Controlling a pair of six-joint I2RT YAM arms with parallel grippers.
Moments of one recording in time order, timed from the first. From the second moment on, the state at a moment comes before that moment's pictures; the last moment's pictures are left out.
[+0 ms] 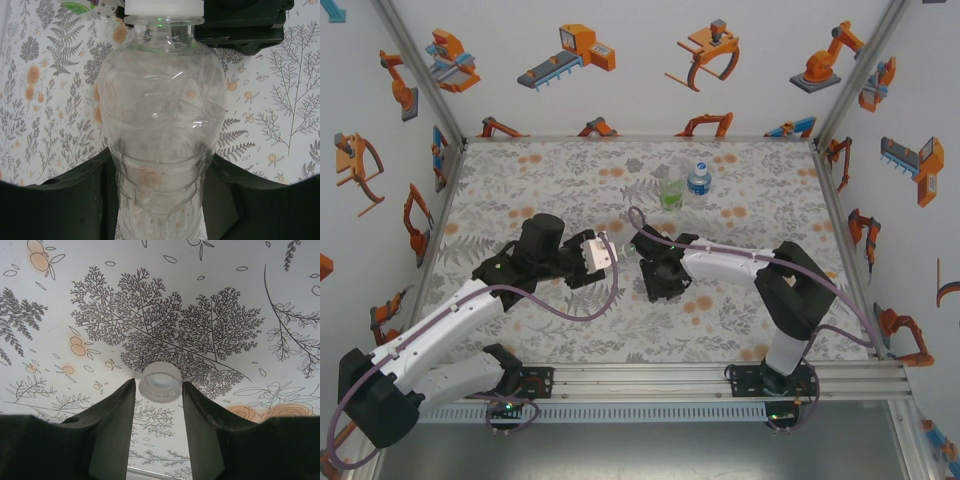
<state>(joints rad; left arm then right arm) -0.71 1.00 0.79 -0.41 0.28 0.71 0.89 1.75 1.09 -0.63 0.05 0.59</state>
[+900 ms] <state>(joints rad) -0.71 1.00 0.79 -0.41 0.28 0.71 0.89 1.72 1.11 -0.64 0.04 0.59</state>
